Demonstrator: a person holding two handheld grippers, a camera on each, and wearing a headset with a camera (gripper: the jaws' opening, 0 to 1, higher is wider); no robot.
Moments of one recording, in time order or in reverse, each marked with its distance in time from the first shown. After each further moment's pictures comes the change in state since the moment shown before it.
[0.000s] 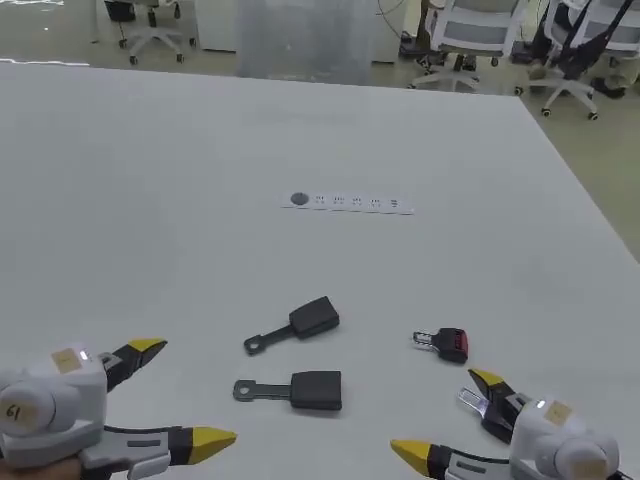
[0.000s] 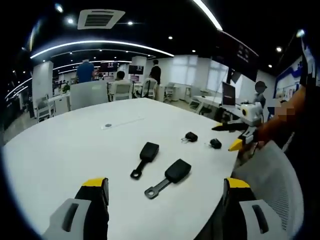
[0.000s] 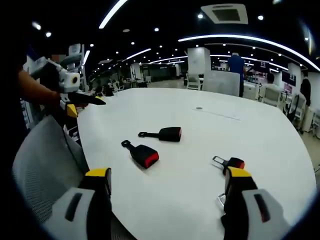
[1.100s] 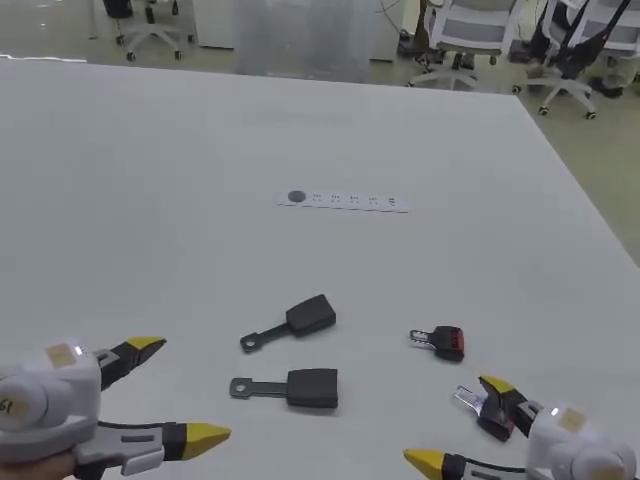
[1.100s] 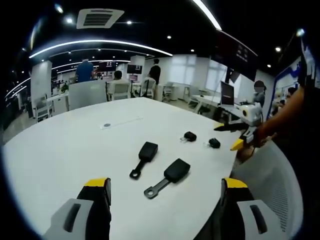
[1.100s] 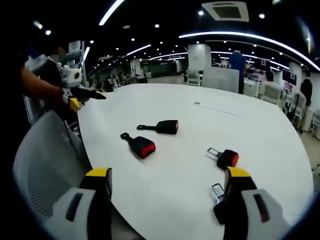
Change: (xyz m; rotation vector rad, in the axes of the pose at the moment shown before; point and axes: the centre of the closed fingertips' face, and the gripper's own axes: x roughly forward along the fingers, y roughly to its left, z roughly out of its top) left arm 0.001 0.003 -0.002 0.001 0.006 -0.014; right arm -0.019 -0.012 -0.016 -0.007 0.040 -0.002
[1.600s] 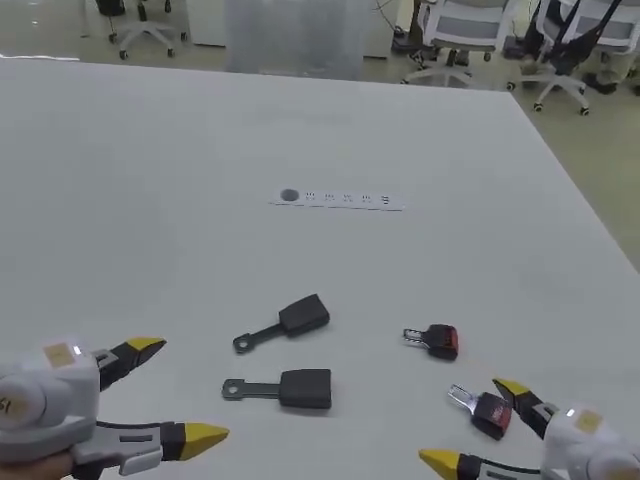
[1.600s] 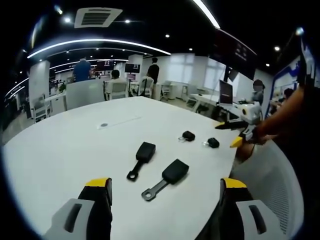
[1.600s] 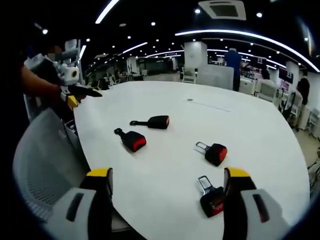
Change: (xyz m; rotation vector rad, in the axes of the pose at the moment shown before) left arm 0.010 -0.004 0.002 0.007 0.010 -0.018; right arm -0.015 -0.023 -0.012 0.004 0.024 -0.035
